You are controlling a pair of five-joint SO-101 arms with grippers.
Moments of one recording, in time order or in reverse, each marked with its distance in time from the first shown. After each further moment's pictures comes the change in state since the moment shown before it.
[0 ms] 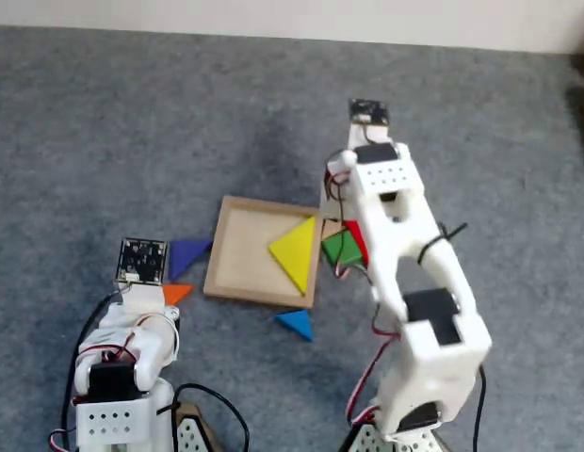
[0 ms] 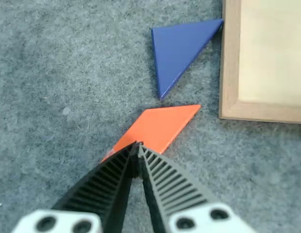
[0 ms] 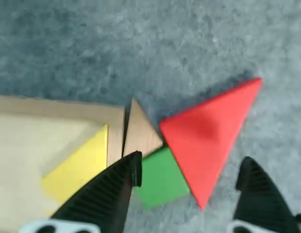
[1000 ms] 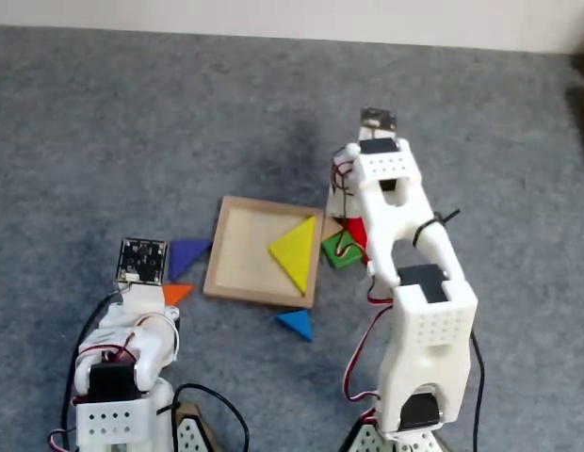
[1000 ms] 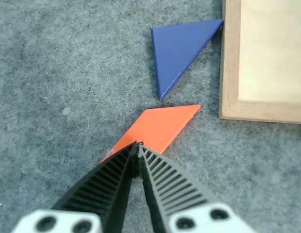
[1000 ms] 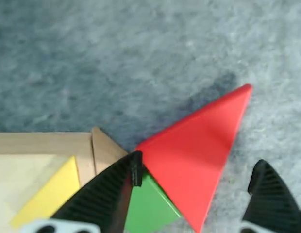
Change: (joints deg) left arm 0.0 0.0 0.0 0.0 0.0; right arm 2.5 11.3 -7.7 1.9 -3.0
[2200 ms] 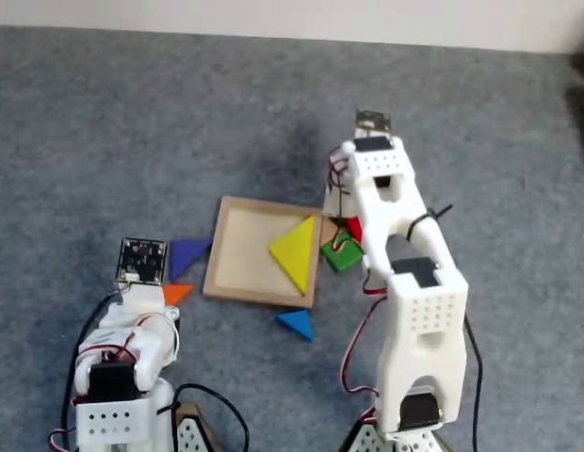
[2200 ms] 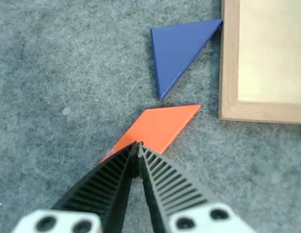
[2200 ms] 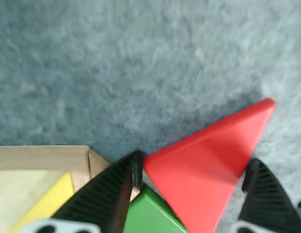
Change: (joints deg) left arm 0.0 0.0 0.0 0.0 0.0; right arm 0.0 6.8 -7.0 2.4 0.0
